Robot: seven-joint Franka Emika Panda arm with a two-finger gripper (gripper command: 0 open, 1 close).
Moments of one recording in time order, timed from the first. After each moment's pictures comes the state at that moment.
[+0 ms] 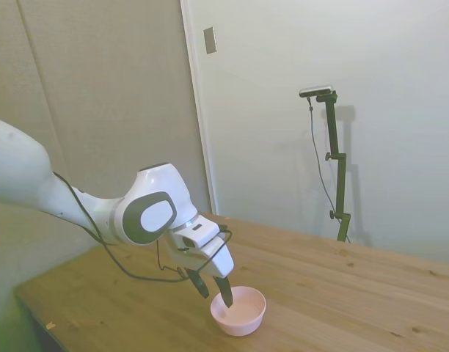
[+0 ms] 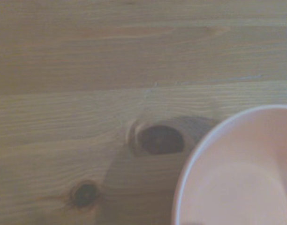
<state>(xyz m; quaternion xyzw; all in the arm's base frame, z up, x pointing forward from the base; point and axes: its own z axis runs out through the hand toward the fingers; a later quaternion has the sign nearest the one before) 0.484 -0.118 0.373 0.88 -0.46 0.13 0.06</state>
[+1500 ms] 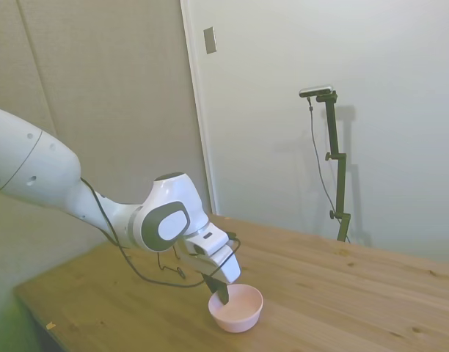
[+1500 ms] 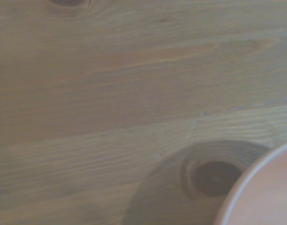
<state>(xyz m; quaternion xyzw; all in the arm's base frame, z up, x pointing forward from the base) 0.513 -0.104 0.359 0.87 -0.48 0.12 0.02</state>
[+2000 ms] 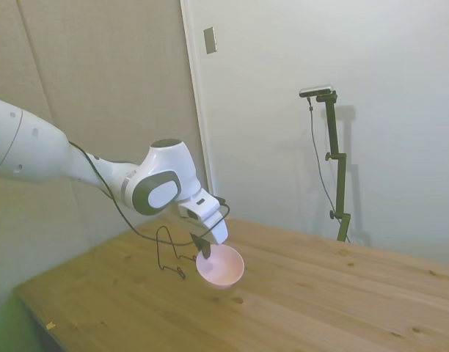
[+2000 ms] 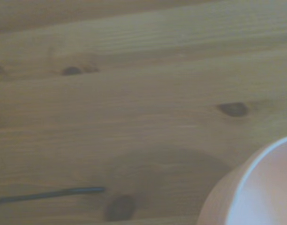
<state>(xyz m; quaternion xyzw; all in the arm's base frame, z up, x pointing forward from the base) 0.556 -0.033 0.447 0.89 -0.44 0.11 -0.10</state>
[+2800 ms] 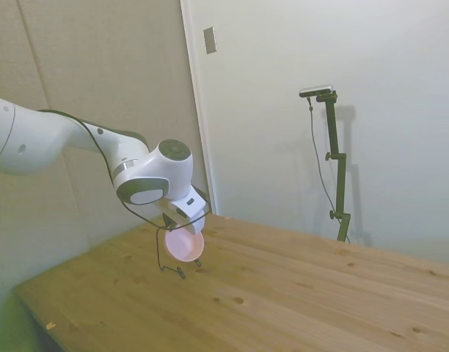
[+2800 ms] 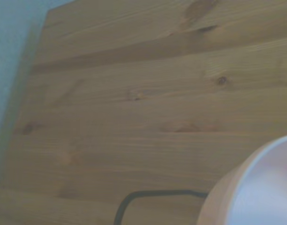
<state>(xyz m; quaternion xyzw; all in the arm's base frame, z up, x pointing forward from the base) 0.551 0.012 0.446 0.88 -0.34 0.04 -0.33</state>
